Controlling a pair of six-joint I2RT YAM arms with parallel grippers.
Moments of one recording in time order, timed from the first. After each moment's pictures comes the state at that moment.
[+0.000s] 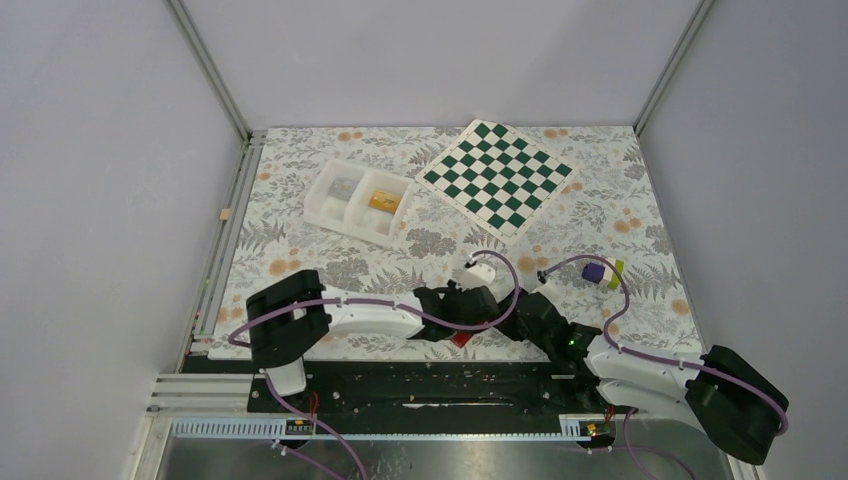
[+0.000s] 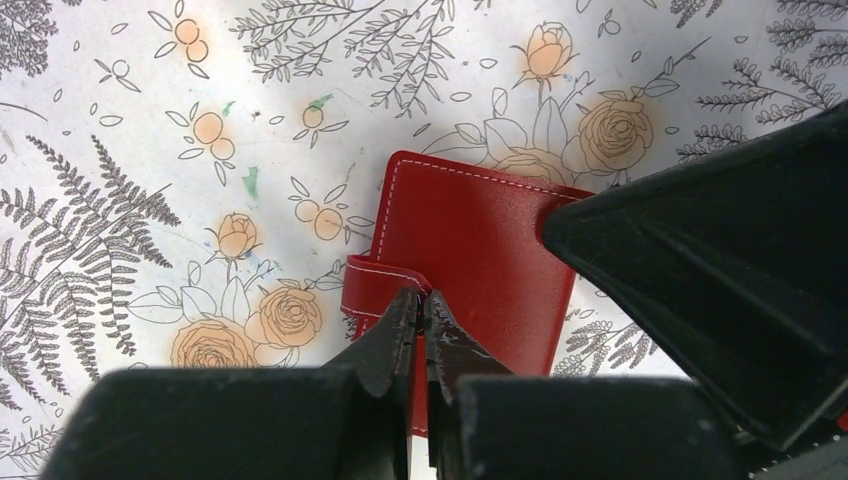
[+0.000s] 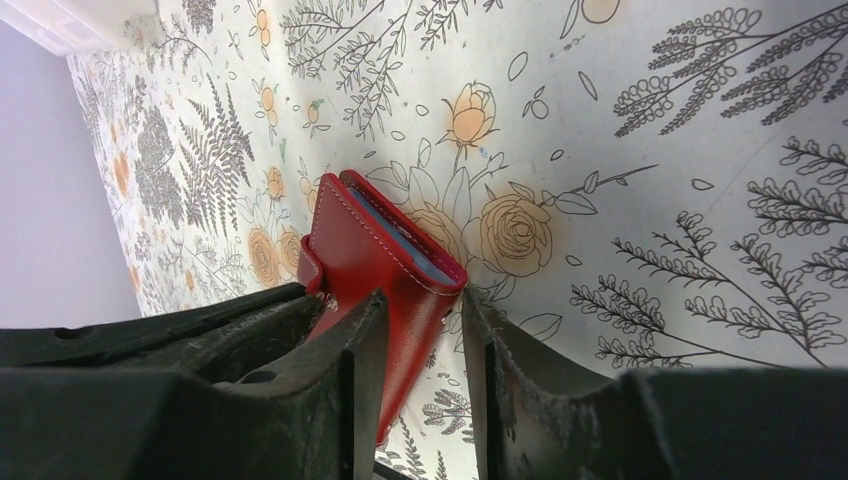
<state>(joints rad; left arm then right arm) -1.28 1.76 1.05 -0.31 -0.51 -0.58 0.86 0.94 0.11 0.15 0.24 1.26</state>
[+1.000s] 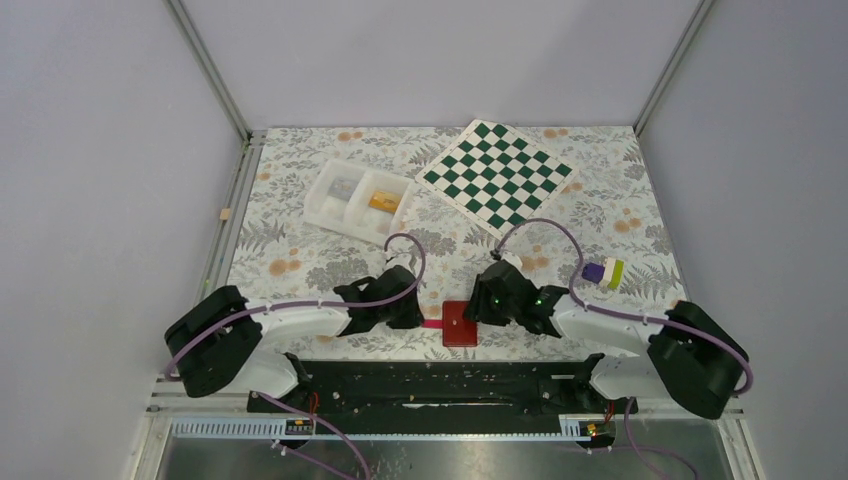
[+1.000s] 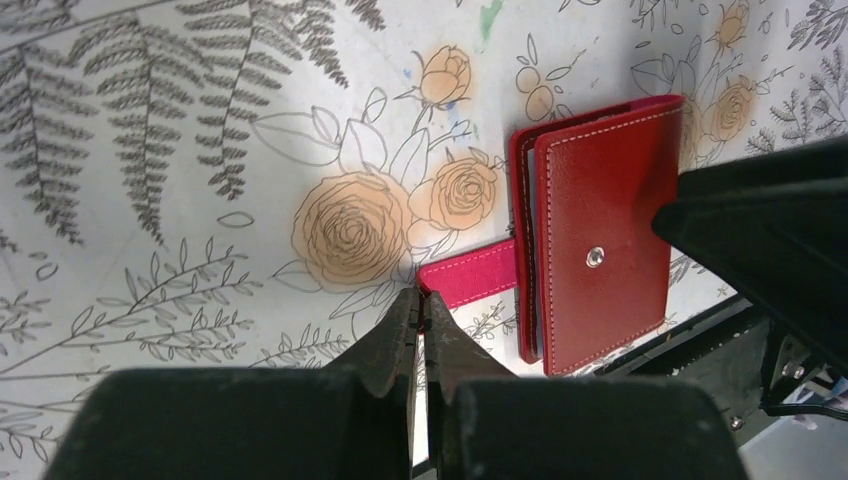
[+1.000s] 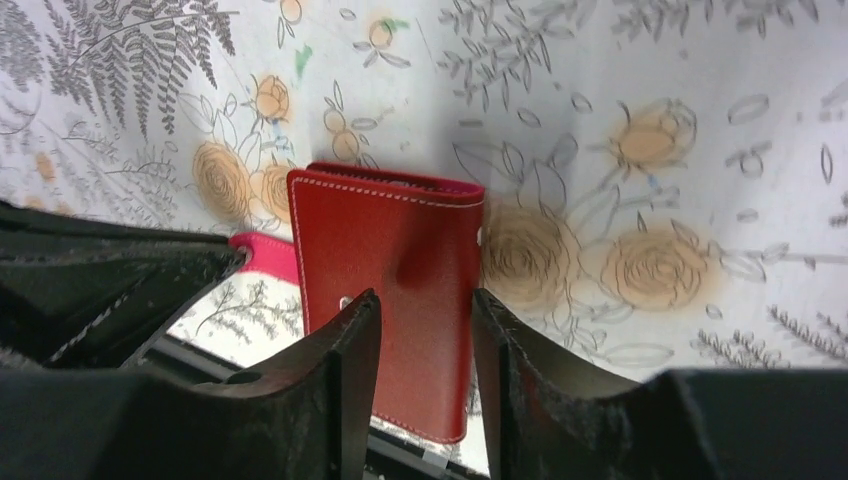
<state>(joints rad) -0.96 1.39 0.57 -0.09 -0.06 -0.87 0.85 1.23 0.47 -0.14 0.05 0.95</state>
